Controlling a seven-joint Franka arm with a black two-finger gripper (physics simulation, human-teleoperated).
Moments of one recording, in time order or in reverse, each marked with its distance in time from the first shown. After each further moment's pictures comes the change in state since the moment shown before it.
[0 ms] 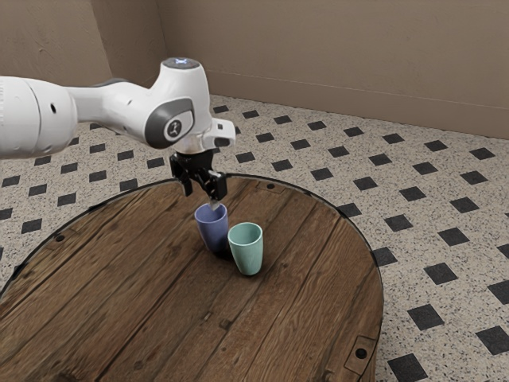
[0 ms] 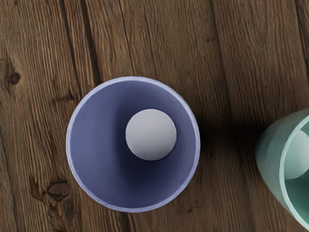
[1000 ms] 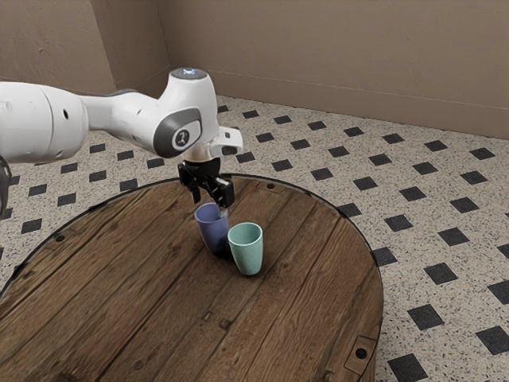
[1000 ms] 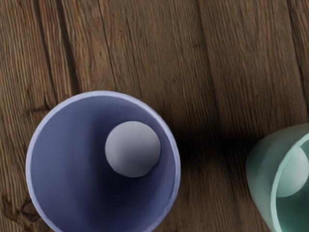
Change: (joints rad) arm 0.000 0.048 -0.014 0.010 -0.004 0.040 -0.007
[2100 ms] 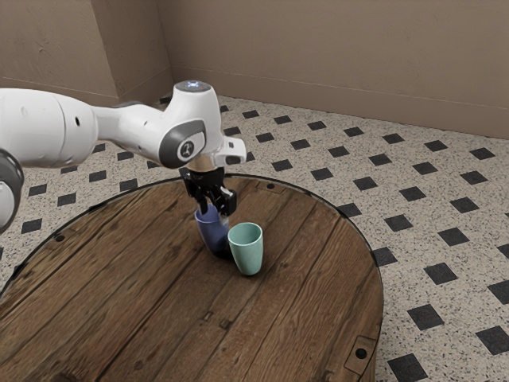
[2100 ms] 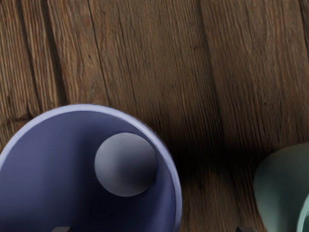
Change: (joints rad) arm 0.002 0.052 0.001 0.005 0.001 0.050 0.001
